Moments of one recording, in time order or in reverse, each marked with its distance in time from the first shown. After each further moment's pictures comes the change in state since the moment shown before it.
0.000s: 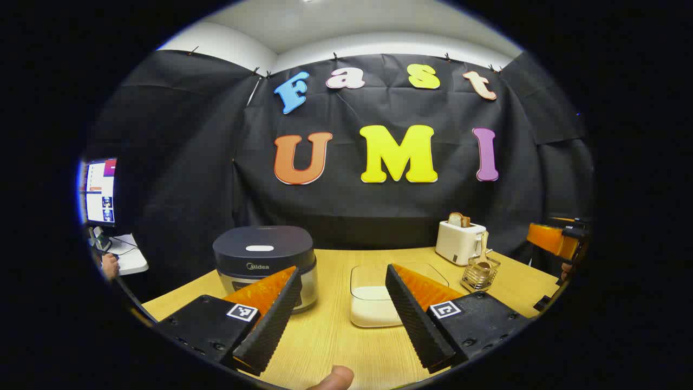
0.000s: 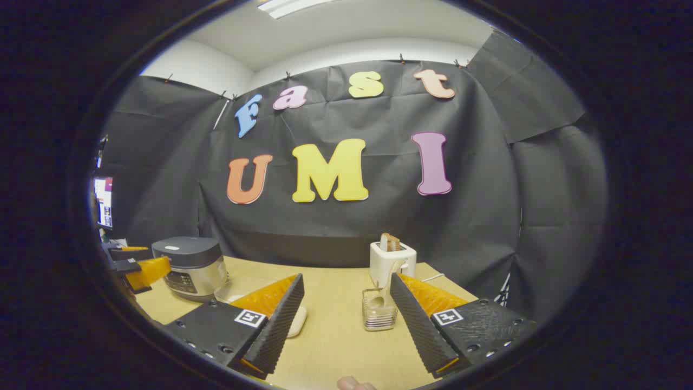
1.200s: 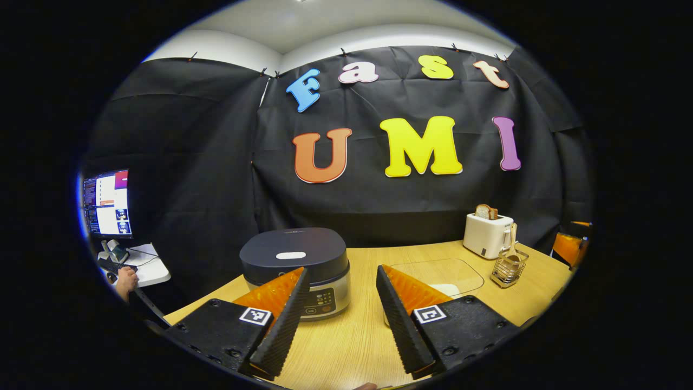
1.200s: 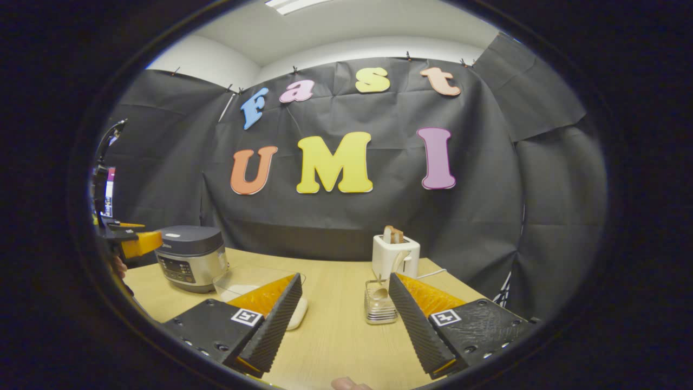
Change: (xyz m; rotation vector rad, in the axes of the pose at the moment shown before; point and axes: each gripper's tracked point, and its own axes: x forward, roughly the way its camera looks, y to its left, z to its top) left arm 0.018 0.047 0.006 0.065 0.045 0.120; right arm -0.004 0.000 -0.028 0.014 0.022 0.032
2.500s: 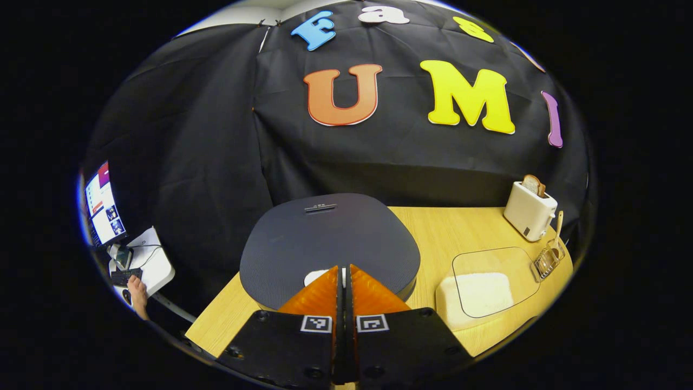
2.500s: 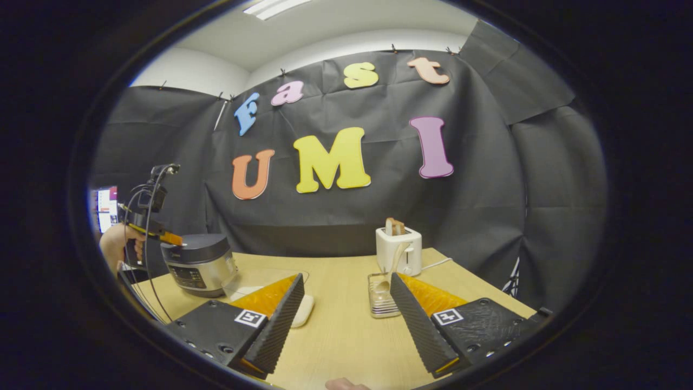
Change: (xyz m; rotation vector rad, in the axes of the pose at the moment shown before) left arm 0.121 0.077 -0.038 -0.022 0.386 0.047; right arm -0.011 -0.013 0.006 0.081 0.018 0.022
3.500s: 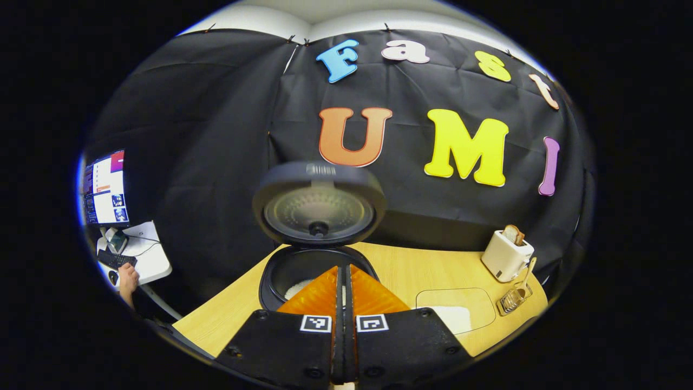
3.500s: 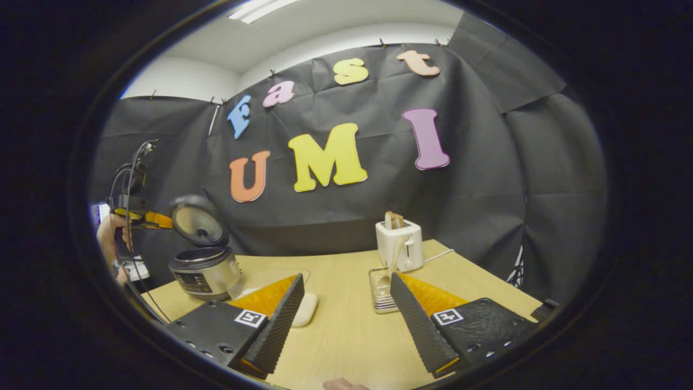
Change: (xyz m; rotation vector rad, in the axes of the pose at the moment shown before) left arm -0.075 -0.012 0.059 -0.113 -0.210 -0.022; right arm 0.000 -0.007 -0.005 0.050 0.033 -0.002
